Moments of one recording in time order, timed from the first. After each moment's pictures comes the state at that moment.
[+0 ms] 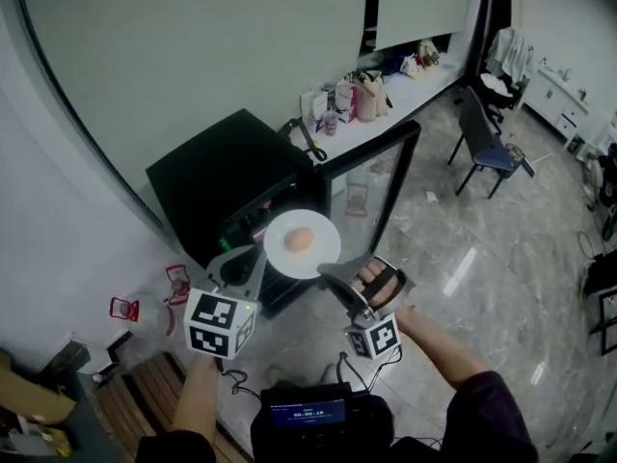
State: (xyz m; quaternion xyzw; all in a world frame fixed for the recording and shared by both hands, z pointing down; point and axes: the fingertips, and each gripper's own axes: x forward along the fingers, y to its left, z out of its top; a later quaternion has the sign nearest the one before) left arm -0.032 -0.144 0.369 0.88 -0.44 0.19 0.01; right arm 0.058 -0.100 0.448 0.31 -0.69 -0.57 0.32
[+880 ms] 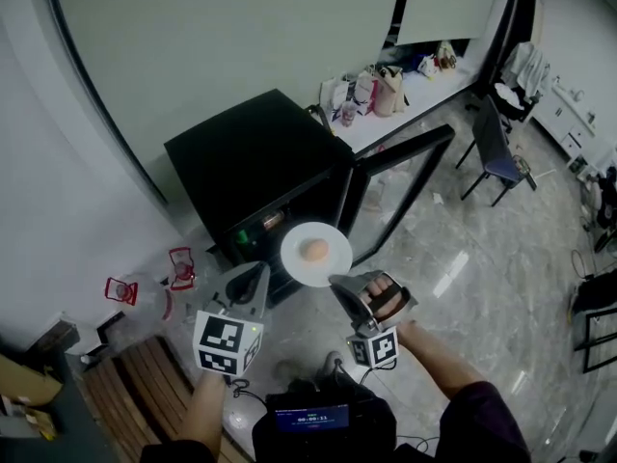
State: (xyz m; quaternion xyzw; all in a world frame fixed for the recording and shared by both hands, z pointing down) left arm -0.112 -0.137 0.414 0.87 -0.46 0.15 0.04; right arm 0.003 -0.107 0.512 0.30 -0.71 -0.53 0.36
